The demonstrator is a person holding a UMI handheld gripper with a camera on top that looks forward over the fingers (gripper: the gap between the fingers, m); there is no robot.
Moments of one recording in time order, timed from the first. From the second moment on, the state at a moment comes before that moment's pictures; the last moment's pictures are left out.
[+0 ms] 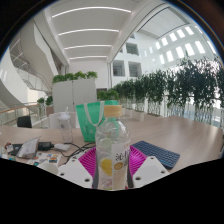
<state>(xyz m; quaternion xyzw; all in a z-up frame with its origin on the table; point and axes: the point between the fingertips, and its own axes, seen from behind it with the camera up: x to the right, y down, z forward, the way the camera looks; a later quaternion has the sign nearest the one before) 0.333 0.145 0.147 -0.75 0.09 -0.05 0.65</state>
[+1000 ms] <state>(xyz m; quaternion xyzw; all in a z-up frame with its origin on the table) 0.215 -0.103 0.186 -0.83 0.13 -0.06 0.54</state>
